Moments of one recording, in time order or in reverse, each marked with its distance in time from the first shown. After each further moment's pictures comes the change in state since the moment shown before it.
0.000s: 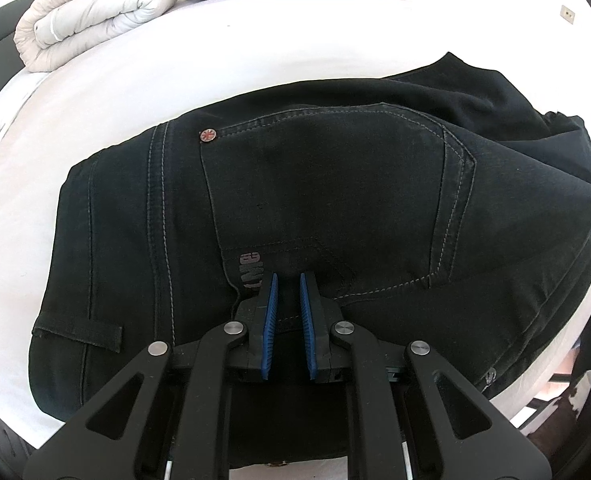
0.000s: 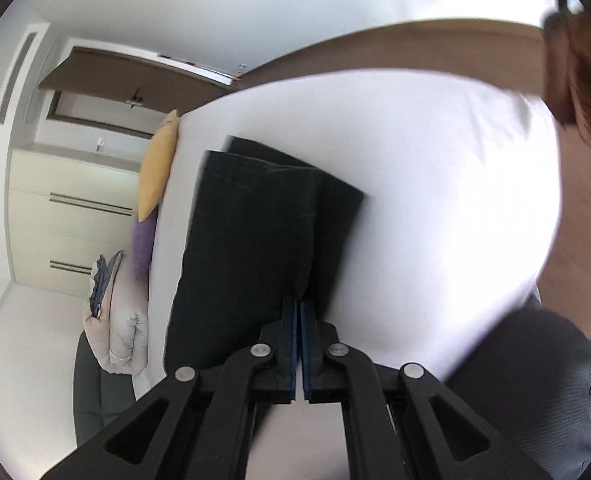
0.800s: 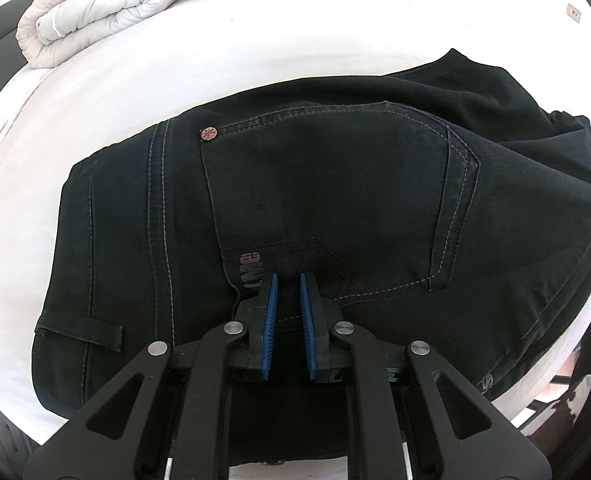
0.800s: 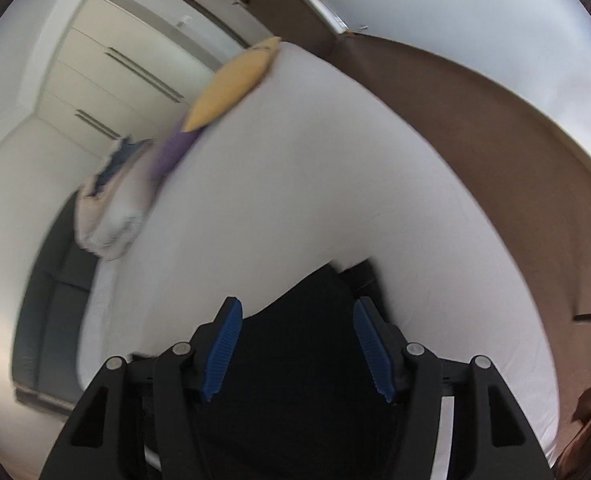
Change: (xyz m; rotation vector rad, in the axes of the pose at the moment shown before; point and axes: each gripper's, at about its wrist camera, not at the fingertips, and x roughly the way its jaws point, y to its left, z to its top) left arm 0.003 -0.006 0.007 -0.006 0.027 0.023; right arm 0.076 0.110 0.132 -0.557 0.223 -0.038
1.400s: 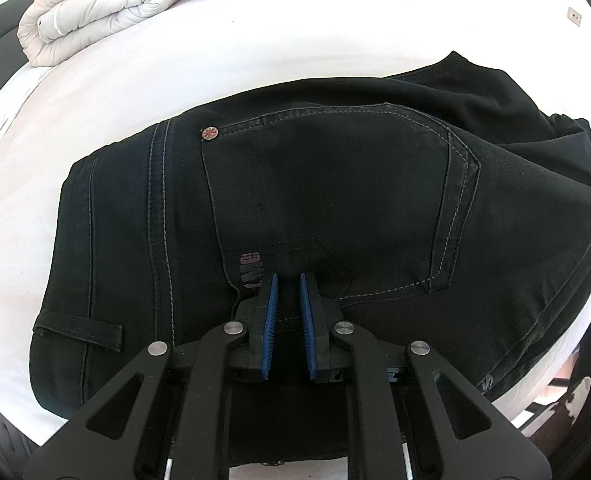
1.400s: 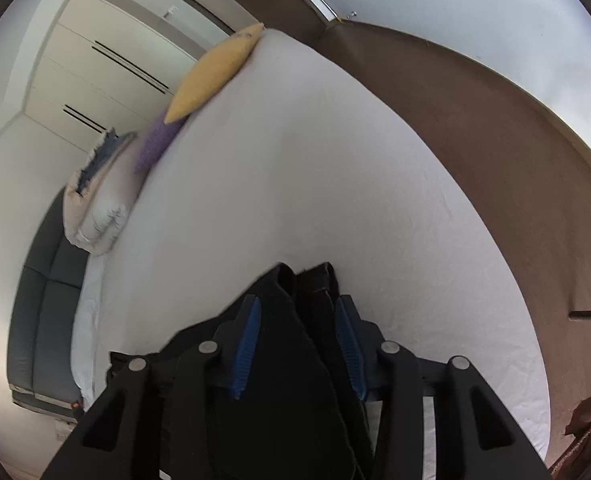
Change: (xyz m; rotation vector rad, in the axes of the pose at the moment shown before) left arm 0.000 0.004 -0.003 -0.004 -0.011 -0.005; right arm 0.008 -0.018 -0.001 0.005 0.023 0.029
